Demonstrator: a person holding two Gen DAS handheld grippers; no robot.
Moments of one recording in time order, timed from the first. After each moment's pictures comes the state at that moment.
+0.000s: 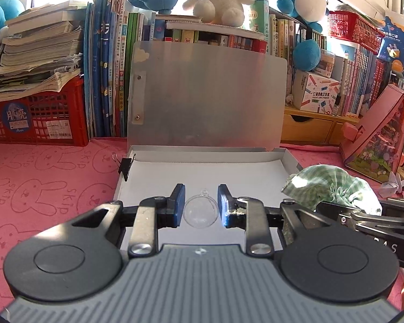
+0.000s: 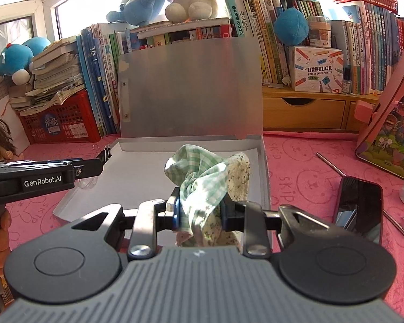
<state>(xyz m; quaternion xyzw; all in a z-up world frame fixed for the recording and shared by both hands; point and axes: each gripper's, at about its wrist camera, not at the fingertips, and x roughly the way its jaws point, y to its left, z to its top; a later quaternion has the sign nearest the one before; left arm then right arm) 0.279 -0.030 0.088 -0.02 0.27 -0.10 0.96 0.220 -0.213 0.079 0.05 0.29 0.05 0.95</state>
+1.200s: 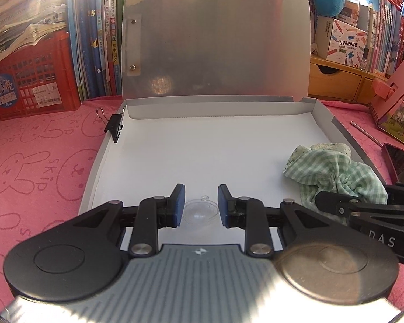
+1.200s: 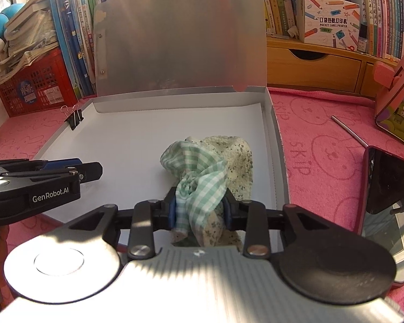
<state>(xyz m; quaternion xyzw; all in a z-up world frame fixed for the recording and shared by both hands) 0.323 -0.049 0.021 0.01 0.35 -0.07 0.94 0.268 -0.212 0.027 0.04 0.36 0.04 0.93</state>
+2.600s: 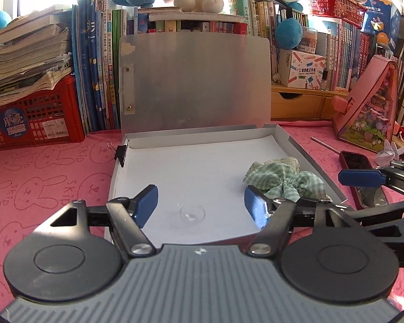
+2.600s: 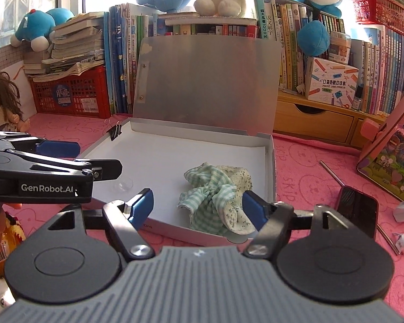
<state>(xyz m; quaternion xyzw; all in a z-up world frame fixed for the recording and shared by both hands) 0.248 -0.038 0.073 0.02 0.28 -0.12 0.95 0.194 -0.193 0.079 -0.03 0.29 0.07 0.95</state>
